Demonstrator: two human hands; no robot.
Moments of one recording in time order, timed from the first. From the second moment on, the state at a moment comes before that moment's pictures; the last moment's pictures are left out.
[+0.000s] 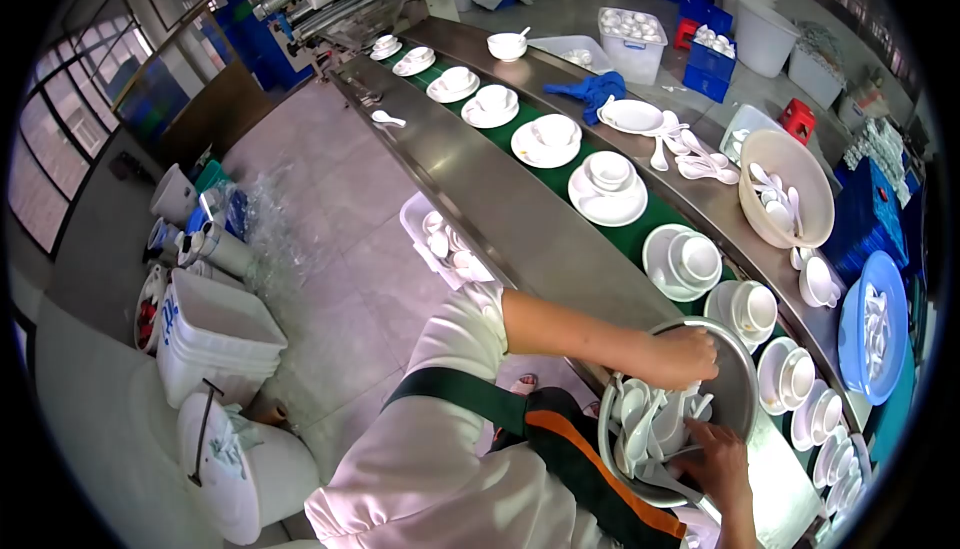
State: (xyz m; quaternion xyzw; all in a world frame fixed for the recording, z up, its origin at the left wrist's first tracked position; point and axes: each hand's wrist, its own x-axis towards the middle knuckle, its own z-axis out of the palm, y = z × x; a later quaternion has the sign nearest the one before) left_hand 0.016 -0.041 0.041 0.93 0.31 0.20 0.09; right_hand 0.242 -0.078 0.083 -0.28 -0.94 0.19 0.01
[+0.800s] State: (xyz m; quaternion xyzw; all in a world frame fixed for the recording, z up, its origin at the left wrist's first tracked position) left_hand 0.038 0.110 0.016 0.62 0.59 0.35 0.37; right_hand 0.398 0.034 -0.033 -0.70 -0.63 0.18 0.28
